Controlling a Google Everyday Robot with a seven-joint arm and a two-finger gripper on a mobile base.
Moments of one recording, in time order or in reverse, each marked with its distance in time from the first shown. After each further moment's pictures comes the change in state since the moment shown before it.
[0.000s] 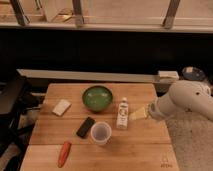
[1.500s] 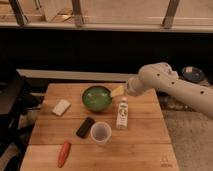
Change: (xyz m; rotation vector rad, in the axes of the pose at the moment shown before) arm -0.144 0.060 0.058 0.008 -0.157 -0.083
